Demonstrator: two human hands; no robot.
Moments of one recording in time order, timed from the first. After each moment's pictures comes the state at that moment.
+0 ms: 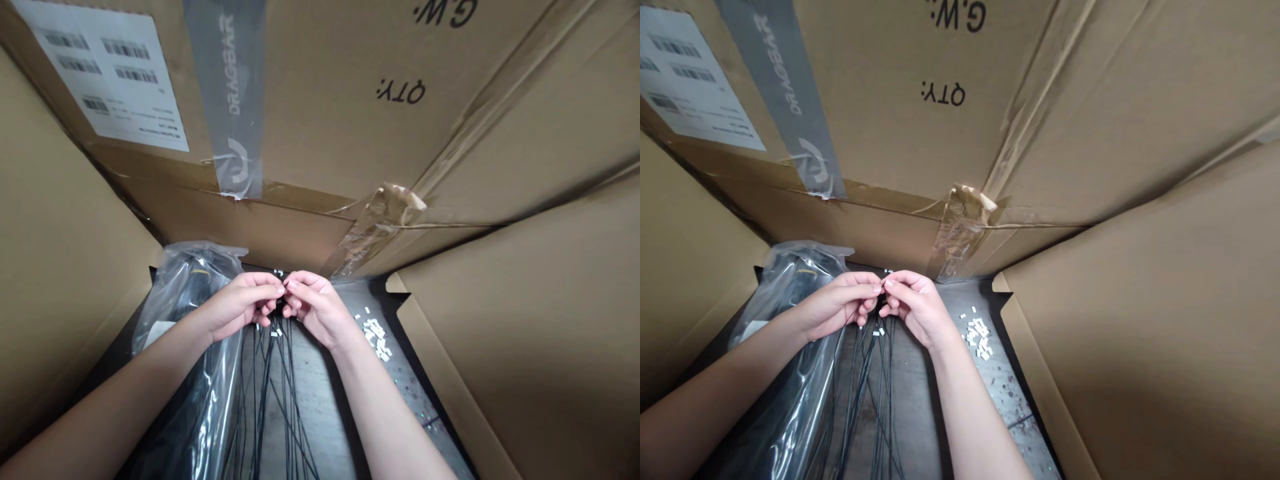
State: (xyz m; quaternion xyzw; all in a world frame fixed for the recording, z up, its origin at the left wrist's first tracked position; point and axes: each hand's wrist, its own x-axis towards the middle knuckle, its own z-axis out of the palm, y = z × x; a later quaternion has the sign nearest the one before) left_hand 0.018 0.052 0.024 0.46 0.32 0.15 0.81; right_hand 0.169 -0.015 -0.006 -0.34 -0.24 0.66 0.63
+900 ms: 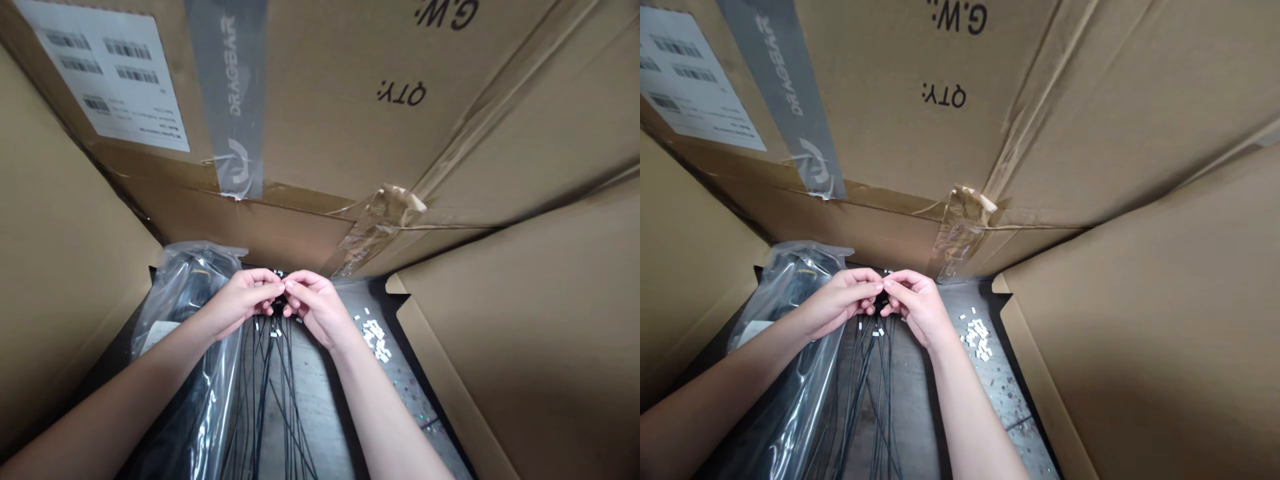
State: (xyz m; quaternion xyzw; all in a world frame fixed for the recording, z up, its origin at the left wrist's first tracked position) left_hand 0.023 0.049 0.026 0.50 0.35 0.22 0.76; right_hand 0.166 -0.013 -0.008 -0.38 -0.24 0.62 0.64
